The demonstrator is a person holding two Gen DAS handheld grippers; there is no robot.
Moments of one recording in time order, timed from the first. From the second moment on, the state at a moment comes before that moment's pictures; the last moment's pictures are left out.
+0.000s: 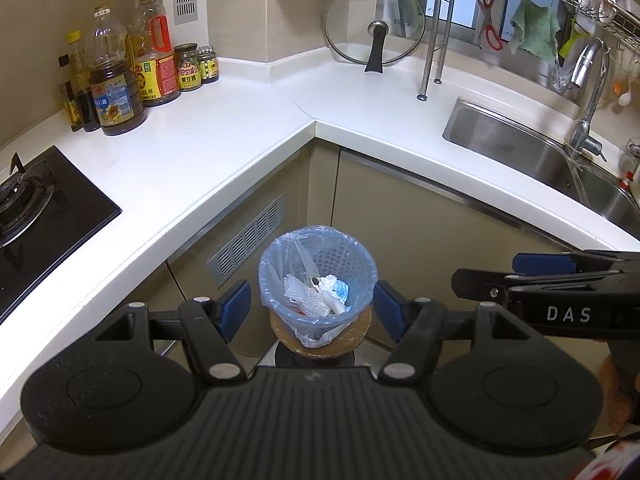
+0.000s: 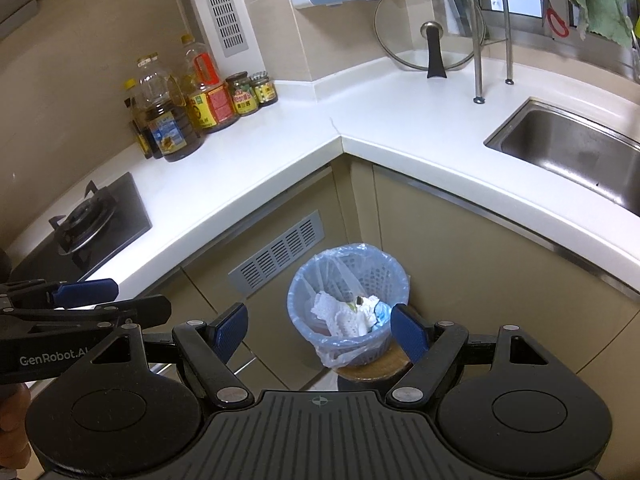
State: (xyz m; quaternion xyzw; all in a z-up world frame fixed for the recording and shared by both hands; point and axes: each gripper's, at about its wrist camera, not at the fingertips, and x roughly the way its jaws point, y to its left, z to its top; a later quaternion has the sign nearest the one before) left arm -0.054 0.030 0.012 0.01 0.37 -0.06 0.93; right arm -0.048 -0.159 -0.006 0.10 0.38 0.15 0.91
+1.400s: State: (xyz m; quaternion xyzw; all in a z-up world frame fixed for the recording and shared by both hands) left arm -0.046 0.026 0.011 0.01 0.37 -0.06 0.93; right arm -0.043 -0.157 -0.006 0.09 0.38 0.16 0.91
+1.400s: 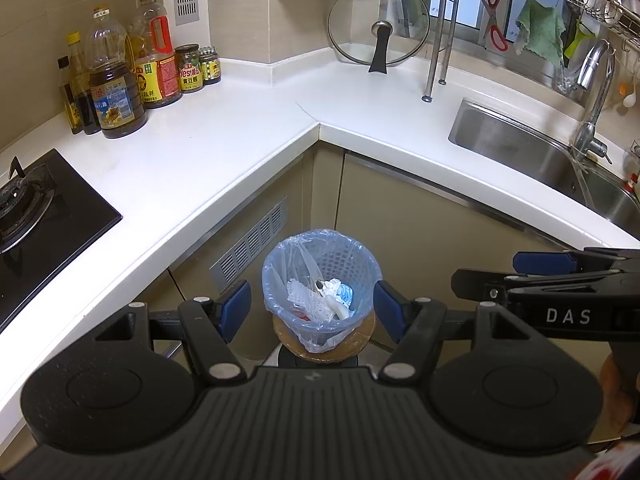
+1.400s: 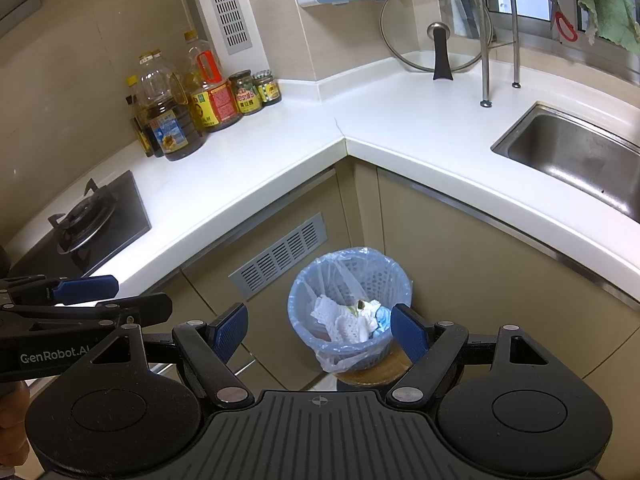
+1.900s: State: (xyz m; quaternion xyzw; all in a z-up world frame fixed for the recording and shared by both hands) left arm -0.047 0.026 0.011 0.01 0.37 -0.06 0.93; right arm -0.042 -0.156 -0.006 0.09 0.38 0.16 0.91
